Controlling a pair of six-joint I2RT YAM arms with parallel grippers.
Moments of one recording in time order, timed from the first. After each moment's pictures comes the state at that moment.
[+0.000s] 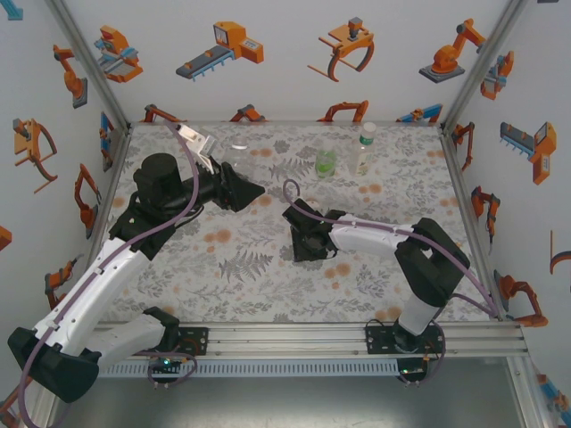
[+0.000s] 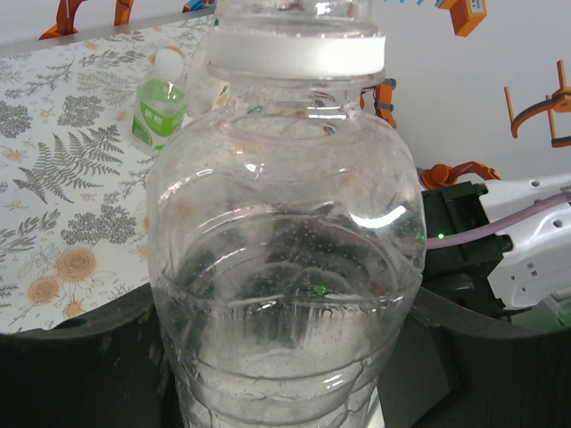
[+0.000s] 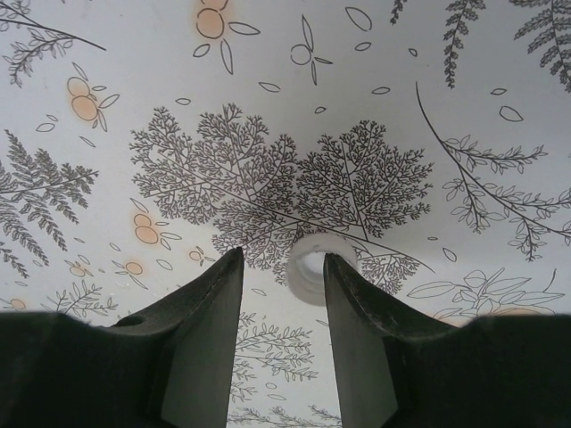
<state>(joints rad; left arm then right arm) -0.55 1.02 1.05 -0.16 0.44 -0.34 0.86 1.70 1.02 -0.51 0.09 0.67</state>
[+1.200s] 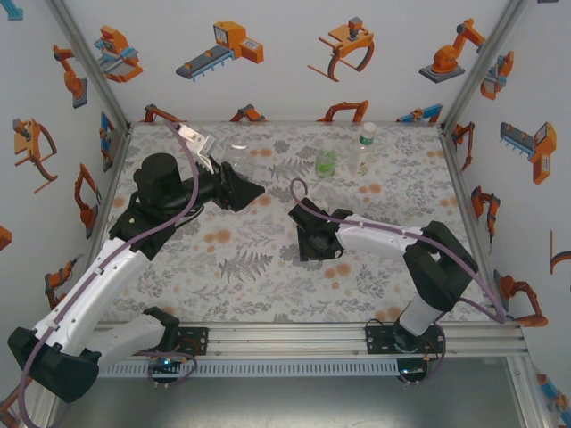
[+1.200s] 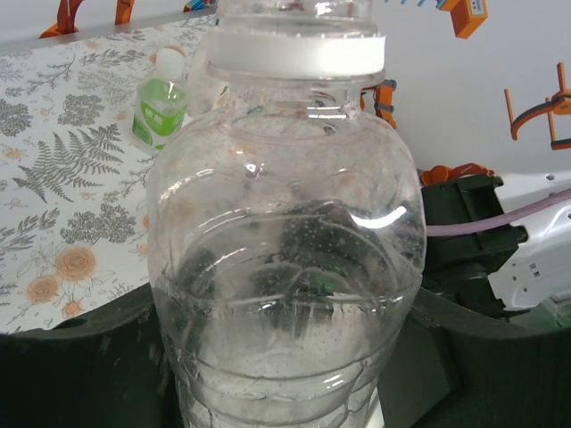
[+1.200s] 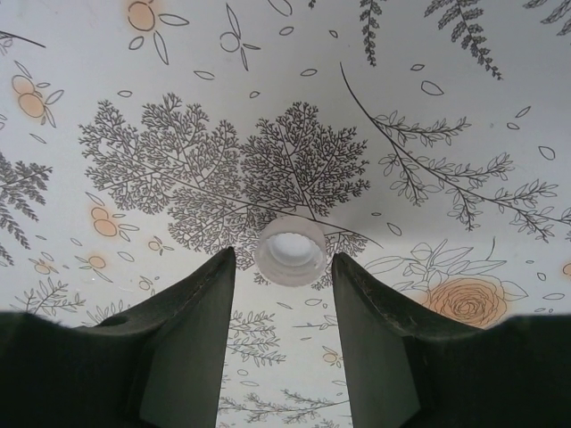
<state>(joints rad) -0.55 1.02 1.05 -0.16 0.43 -0.35 0.84 1.65 0.99 -0.56 0.13 0.67</state>
